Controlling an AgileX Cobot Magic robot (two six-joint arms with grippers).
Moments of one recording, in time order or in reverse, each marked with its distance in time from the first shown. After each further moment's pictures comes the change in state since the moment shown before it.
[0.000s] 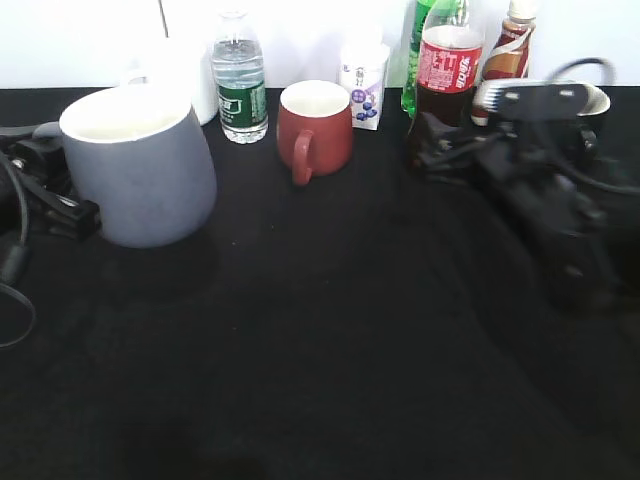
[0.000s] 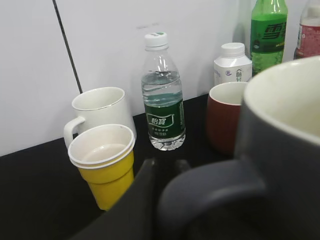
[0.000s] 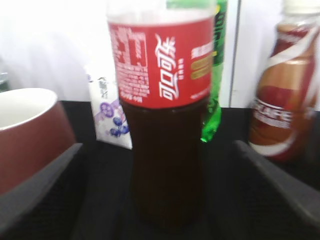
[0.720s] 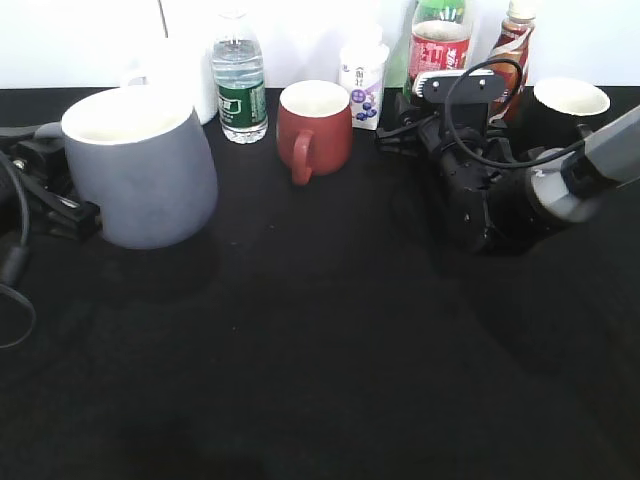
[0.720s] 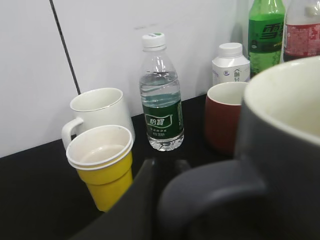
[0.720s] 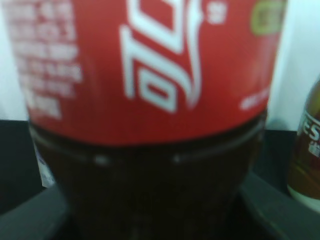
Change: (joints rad) left arm 0.000 0.000 0.000 0.009 0.000 0.000; right arm -0.010 0.337 -0.461 0.097 0.054 -0.117
